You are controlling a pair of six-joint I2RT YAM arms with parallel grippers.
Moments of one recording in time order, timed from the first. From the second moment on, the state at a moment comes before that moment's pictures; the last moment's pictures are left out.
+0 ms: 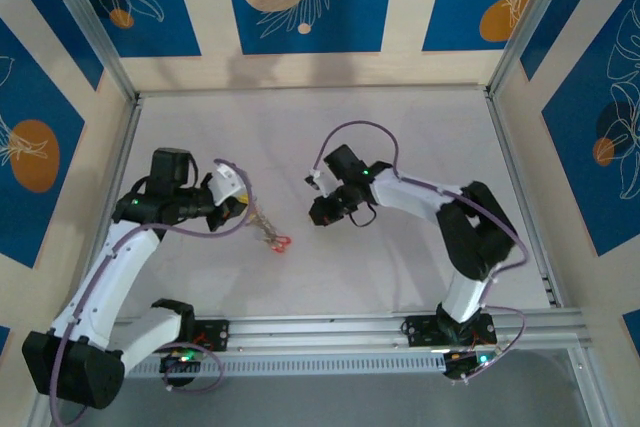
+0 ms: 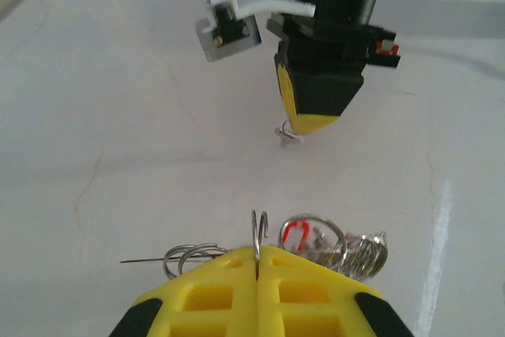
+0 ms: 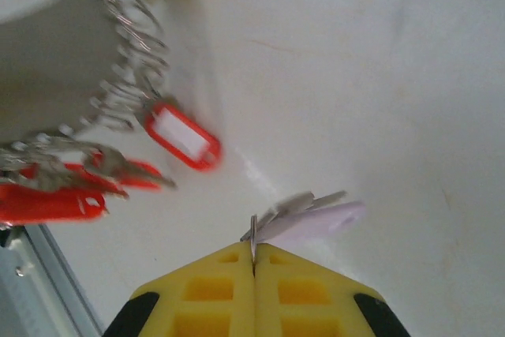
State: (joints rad) left arm -0.24 1.01 0.94 -0.78 0.67 0.70; right arm 0.68 1.71 1.10 -0.51 -0.49 0.15
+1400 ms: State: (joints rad) left arm -0.65 1.27 1.01 -0.55 0.41 0.66; right arm 0.68 1.23 0.76 -0.10 -0.51 -0.20
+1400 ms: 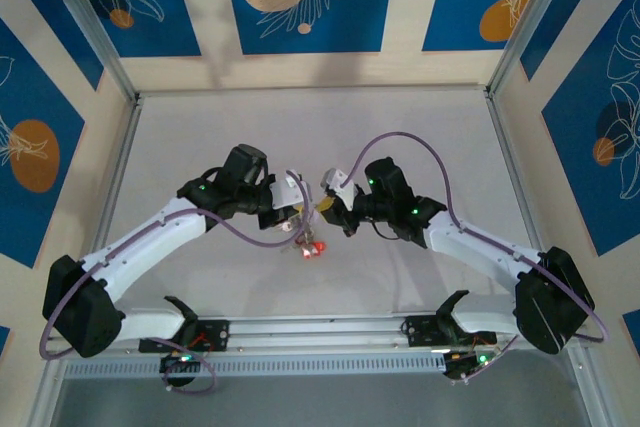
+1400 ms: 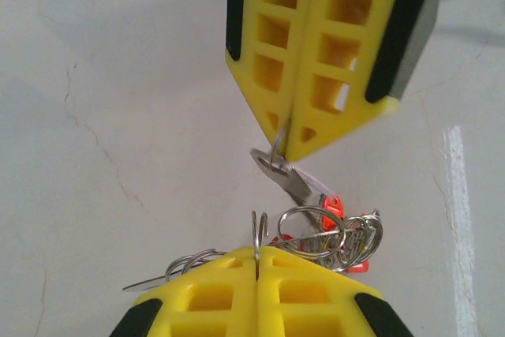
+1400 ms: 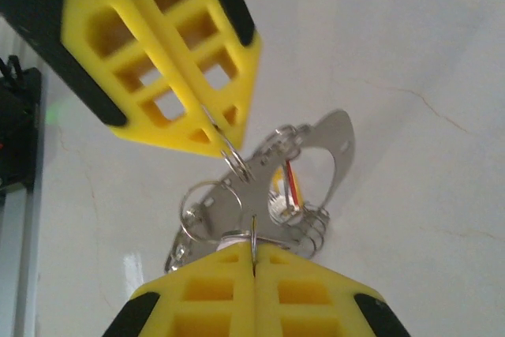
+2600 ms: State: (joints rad) left arm -0.68 1.28 1.01 -0.51 0.38 0.66; right arm 0.69 1.30 0.81 -0.09 -0.55 -0.20
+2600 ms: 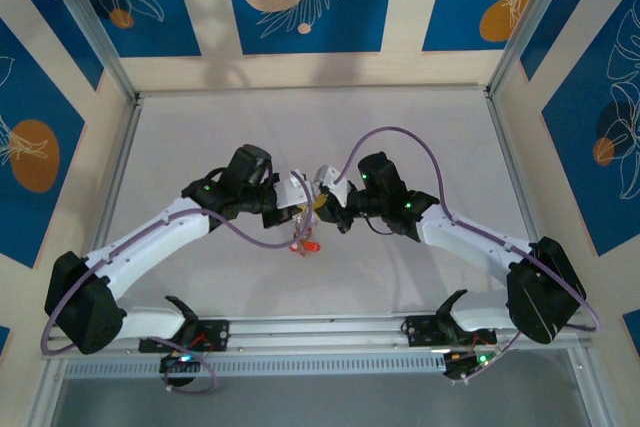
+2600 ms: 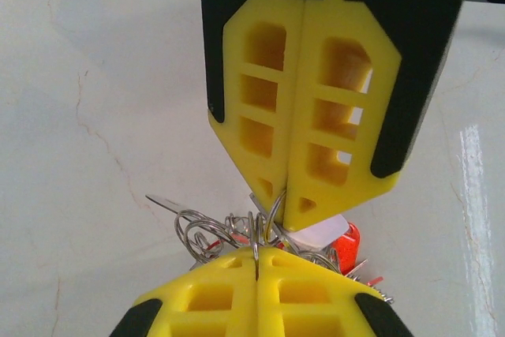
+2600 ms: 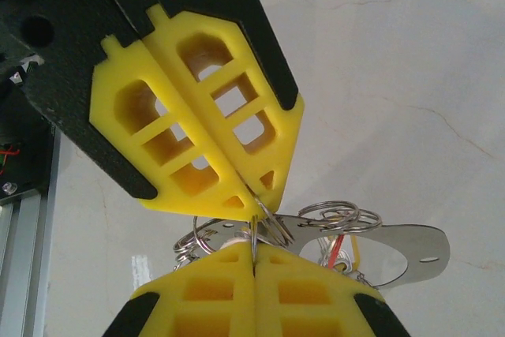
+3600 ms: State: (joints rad) left arm -0.69 1.29 1.03 -0.47 0.44 0.67; right arm 0.59 1.31 0.77 -0.01 -0.68 -0.06
